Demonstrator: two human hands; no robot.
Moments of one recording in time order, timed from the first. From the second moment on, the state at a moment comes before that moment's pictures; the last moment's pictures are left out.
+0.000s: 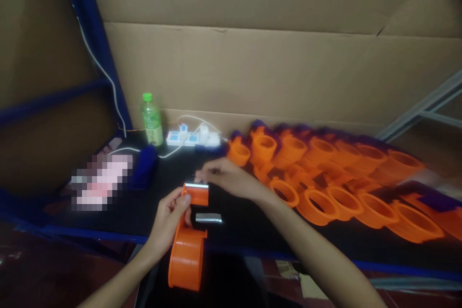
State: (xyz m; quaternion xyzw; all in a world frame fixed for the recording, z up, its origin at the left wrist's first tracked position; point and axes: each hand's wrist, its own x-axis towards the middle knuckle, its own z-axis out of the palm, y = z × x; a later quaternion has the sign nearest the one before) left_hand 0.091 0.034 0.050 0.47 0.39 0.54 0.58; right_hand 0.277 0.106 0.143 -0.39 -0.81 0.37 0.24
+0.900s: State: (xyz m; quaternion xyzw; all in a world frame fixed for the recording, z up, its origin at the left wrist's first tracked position) left_hand 0.093 0.037 0.046 0.45 0.39 0.56 0.58; right_hand 0.277 0.054 0.131 -0.36 -0.89 0.09 0.28
